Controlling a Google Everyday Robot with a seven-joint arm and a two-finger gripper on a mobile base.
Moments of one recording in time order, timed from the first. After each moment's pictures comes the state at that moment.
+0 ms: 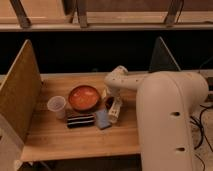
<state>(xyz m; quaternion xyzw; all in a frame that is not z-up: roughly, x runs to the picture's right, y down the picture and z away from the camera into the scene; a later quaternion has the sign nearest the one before) 0.040 0.060 0.943 -0.19 0.12 0.66 0.72</state>
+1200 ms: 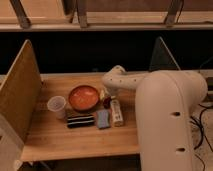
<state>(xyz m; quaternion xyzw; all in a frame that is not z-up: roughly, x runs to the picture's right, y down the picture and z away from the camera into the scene) 0.029 0.059 0.937 -0.19 0.11 0.62 0.75</state>
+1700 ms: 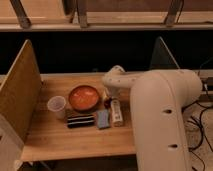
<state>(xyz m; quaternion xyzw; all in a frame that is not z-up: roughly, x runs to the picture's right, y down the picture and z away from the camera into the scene) 0.055 0.059 0.944 -0.17 0.16 0.62 0.75</state>
